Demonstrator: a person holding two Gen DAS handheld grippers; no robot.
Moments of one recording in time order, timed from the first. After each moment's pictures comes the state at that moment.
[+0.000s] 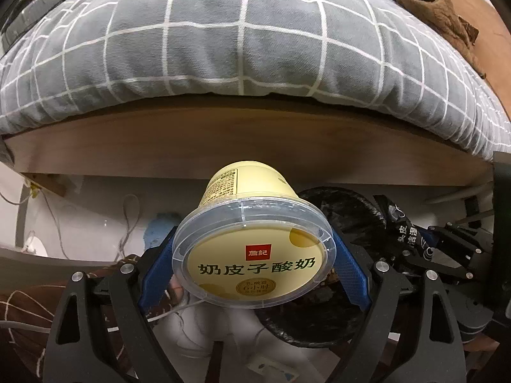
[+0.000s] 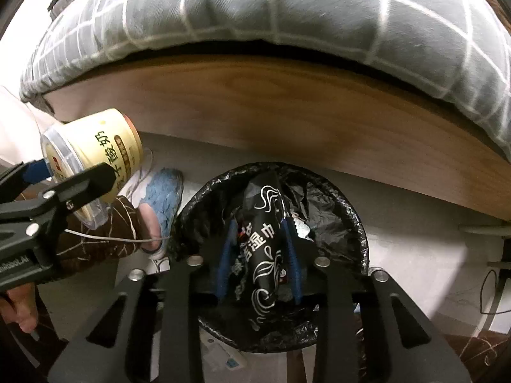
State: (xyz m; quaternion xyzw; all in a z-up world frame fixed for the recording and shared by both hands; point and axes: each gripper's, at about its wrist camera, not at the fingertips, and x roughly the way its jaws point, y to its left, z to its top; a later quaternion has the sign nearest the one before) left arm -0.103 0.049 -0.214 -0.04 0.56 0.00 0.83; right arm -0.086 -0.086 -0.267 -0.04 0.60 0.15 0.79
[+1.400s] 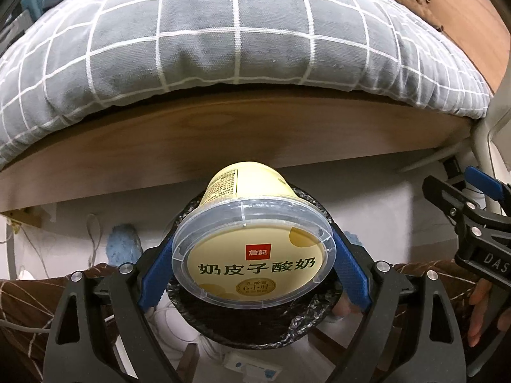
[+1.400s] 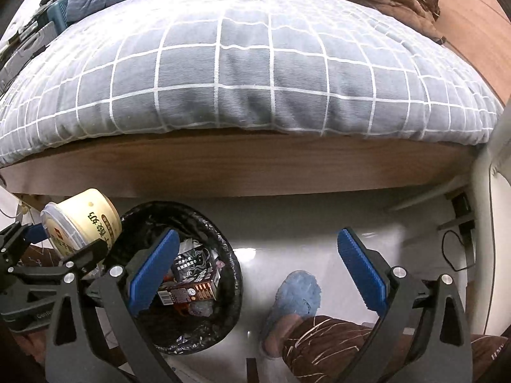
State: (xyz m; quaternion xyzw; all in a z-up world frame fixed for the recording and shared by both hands) left arm -0.106 -0.078 -0.212 0.01 0.57 -0.08 0.82; right arm -0.115 -0.243 -0.202 0.00 0.51 -0.03 0.86
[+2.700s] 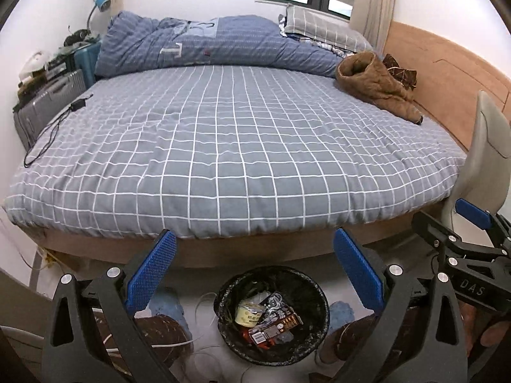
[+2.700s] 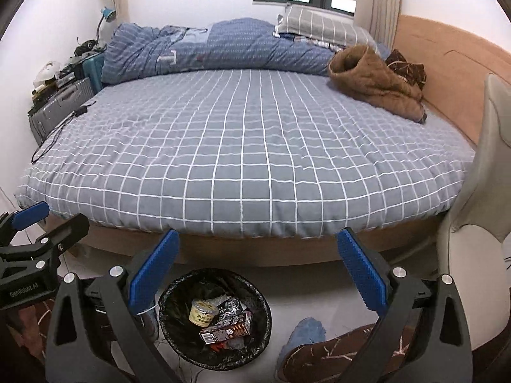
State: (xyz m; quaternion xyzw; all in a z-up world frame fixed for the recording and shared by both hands) left arm -0.175 -0.023 0.010 -0.01 0.38 -0.05 0.92; right arm -0.180 -0.193 -0.004 0.00 0.37 -0.01 0.93
